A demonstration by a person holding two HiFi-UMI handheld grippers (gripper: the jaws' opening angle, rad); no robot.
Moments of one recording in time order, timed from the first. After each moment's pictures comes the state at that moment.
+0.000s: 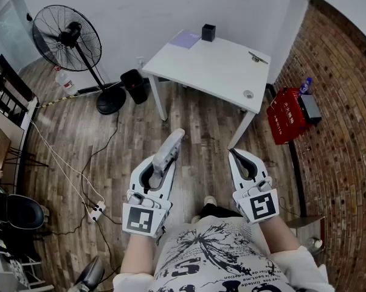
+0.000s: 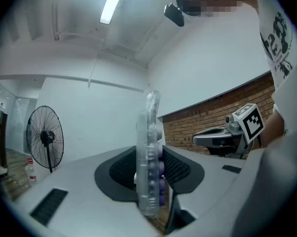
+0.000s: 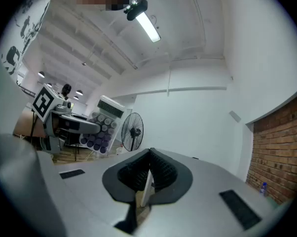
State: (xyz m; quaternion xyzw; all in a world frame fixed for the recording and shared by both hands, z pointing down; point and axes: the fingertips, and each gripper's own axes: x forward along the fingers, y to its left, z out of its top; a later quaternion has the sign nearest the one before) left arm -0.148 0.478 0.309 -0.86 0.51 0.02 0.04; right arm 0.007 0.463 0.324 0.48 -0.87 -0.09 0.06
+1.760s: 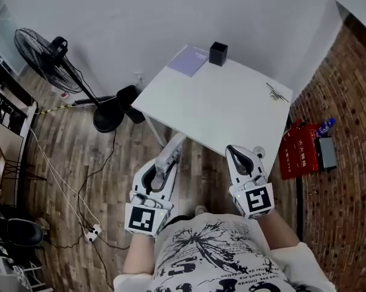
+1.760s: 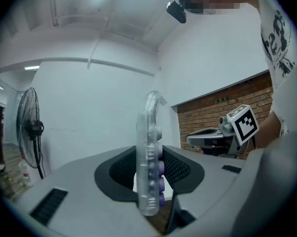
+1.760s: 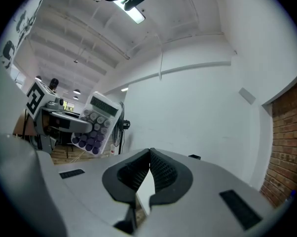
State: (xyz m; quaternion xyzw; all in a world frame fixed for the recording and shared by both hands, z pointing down) left arm -0.096 0.065 0.342 -0.84 0.54 -0.04 0.02; right arm 0.052 0.021 0.349 0.45 -0.89 -0.07 0.05
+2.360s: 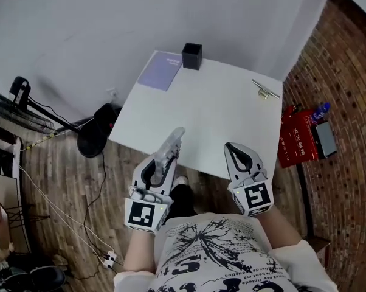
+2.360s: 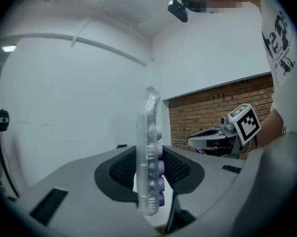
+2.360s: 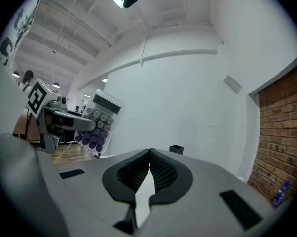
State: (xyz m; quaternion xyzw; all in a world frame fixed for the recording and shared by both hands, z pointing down) left arm -0.064 -0.144 0.367 -0.90 0.44 -0.06 0.00; right arm 0.087 -0.149 0.389 0.54 -0.84 -0.01 0.09
